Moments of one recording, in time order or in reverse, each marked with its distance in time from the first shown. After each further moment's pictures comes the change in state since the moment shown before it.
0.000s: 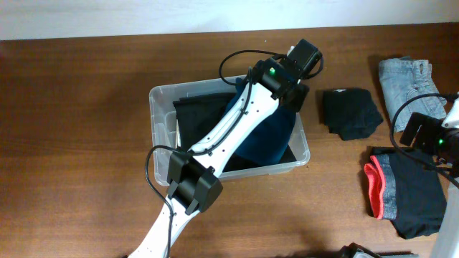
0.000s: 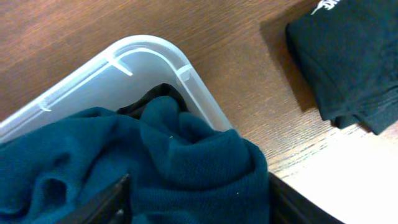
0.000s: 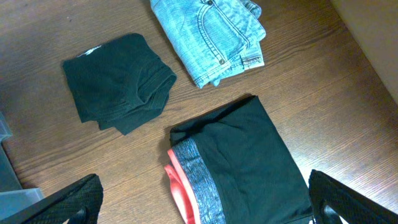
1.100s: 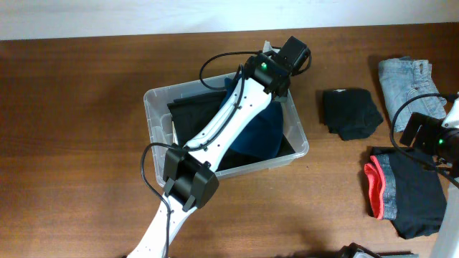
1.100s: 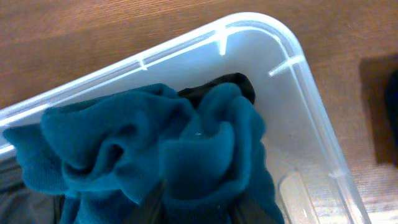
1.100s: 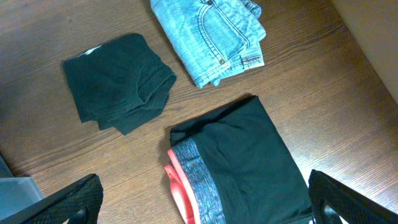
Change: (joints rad) left arm 0.043 0.000 -0.018 -0.053 -0.176 -0.241; right arm 0.000 0.000 0.000 0.000 0.000 0.000
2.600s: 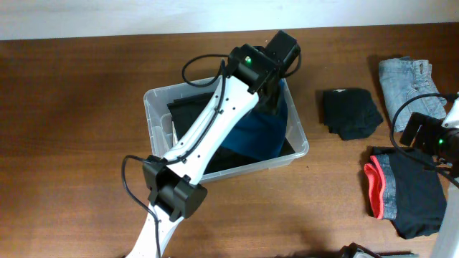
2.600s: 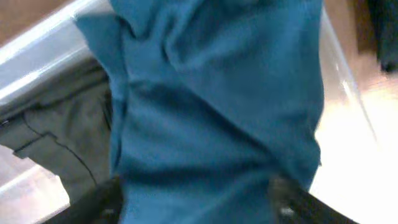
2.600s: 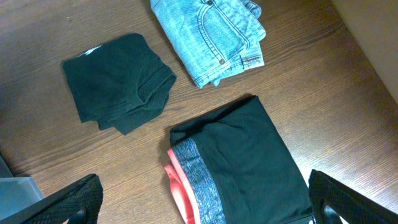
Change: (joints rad) left arm 0.004 -0.169 -0.013 -0.306 0.156 0.089; right arm 0.000 0.000 0.000 0.000 0.000 0.000
